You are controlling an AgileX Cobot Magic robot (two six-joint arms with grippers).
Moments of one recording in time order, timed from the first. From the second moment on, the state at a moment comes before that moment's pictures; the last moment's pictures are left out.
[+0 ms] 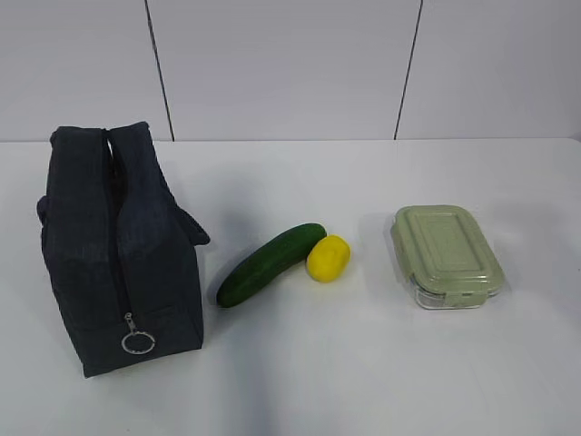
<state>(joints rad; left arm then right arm) 0.05 0.01 -0.52 -0.13 1.11 0.09 0.03 0.53 -0.70 0.05 0.84 -0.01</state>
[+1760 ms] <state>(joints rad) 0.05 0.01 -0.52 -0.13 1.11 0.09 -0.39 1.76 -1.08 1.05 1.08 -1.10</state>
